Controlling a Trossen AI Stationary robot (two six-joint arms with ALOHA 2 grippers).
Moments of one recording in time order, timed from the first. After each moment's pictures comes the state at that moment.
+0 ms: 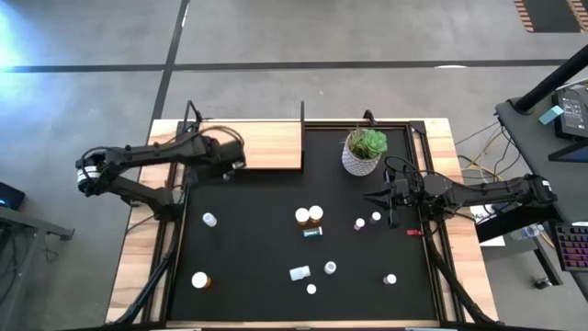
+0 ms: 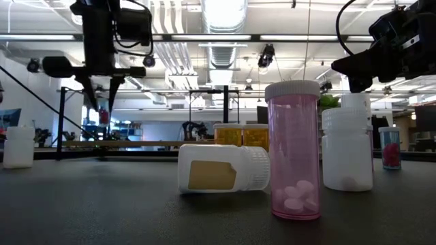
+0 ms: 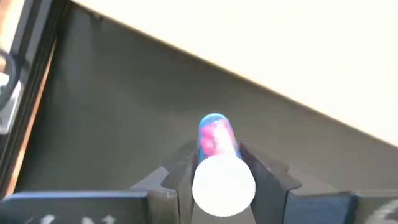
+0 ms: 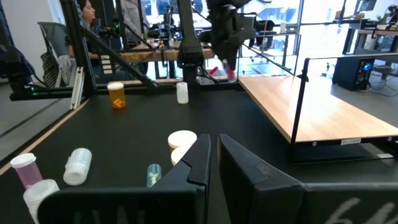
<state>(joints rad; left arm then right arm) 0.38 1.26 0.99 -1.14 -0.20 -1.60 0.00 0.48 0.01 0.35 0.00 0.03</state>
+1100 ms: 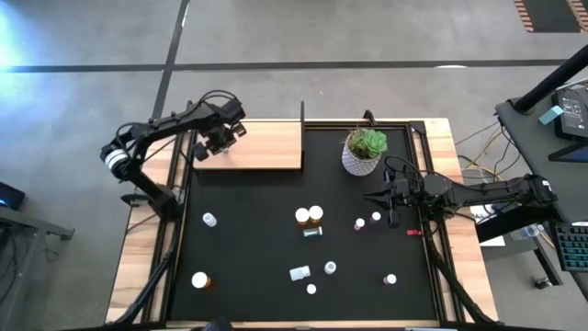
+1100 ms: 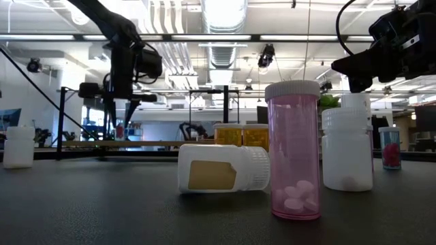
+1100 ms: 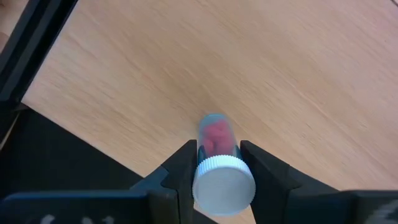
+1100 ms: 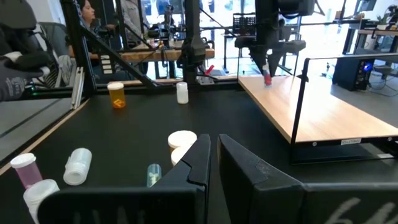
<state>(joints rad) 0.80 1.53 1.13 -1.03 -0.15 -1.41 0.00 0.48 0.01 0.35 0.00 0.03</state>
